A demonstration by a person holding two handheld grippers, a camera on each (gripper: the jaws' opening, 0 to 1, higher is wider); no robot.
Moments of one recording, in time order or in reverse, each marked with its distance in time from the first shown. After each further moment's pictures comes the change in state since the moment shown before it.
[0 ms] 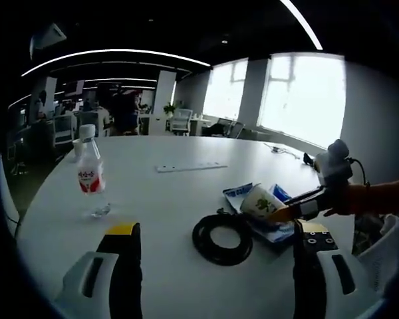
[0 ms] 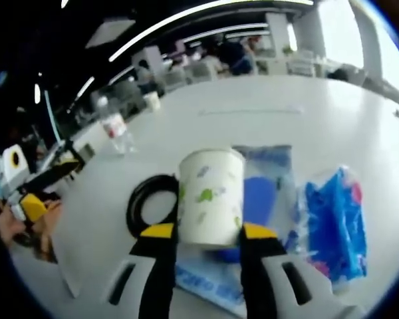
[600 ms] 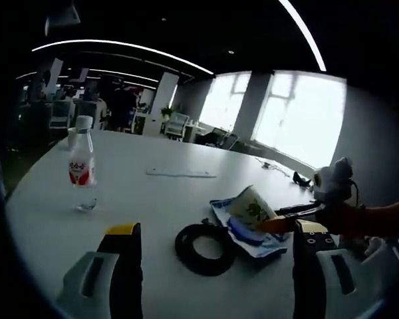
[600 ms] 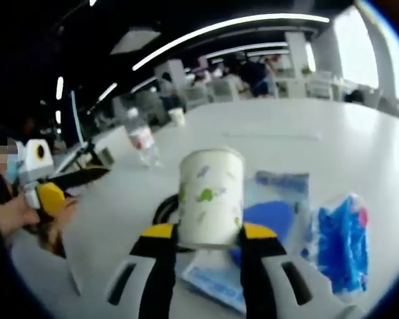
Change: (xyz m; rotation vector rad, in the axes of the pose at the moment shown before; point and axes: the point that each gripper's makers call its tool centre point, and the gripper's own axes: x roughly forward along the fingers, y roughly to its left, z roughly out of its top) left arm 0.002 -0.013 0.012 -0.136 -0.070 -0.077; right arm -0.019 0.038 0.023 -0.097 -0.123 0.124
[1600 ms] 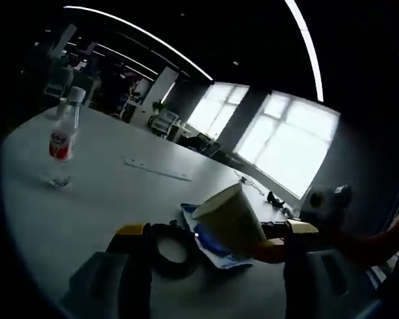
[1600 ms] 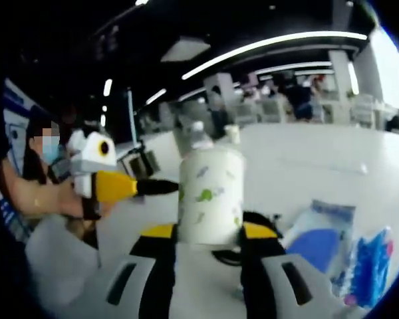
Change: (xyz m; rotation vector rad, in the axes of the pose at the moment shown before) left arm 0.004 -0.028 0.003 -0.203 -0.037 -0.145; right arm -0.013 0.084 0.015 -0.142 -0.094 0.295
